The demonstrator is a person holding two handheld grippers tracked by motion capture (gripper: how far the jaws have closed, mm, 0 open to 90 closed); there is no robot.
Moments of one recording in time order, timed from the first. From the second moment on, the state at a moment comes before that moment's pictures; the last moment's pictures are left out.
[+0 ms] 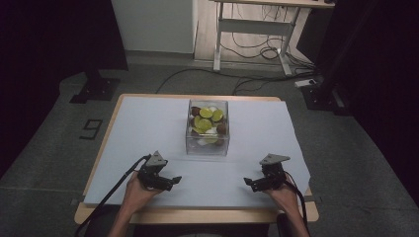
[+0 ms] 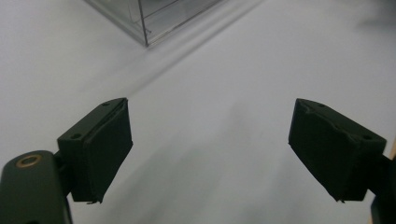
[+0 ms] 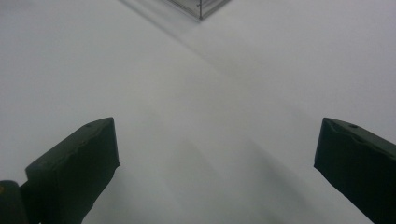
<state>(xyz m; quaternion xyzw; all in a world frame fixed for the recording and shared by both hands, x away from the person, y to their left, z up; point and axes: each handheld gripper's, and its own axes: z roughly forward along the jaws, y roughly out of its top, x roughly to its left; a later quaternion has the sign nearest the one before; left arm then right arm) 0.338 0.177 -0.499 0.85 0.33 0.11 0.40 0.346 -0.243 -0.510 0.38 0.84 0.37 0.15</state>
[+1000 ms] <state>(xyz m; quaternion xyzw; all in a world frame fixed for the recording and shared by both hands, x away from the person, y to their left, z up) 0.357 0.145 -0.478 0.85 0.30 0.09 0.43 0.357 -0.210 -0.487 0.34 0.85 0.39 0.13</state>
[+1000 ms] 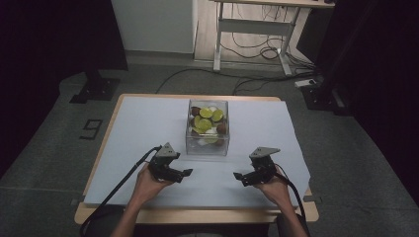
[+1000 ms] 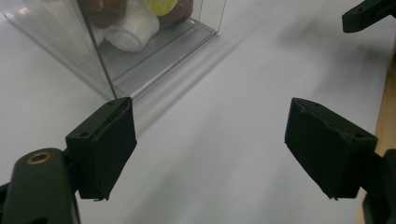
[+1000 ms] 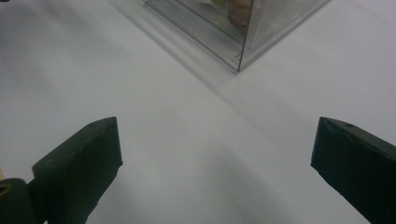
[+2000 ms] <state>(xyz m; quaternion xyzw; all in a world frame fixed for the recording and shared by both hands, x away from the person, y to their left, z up) 0.383 0.116 -0.462 0.84 0.28 0.10 0.45 0.376 -0.171 -0.466 0.31 0.85 0.40 0.13</state>
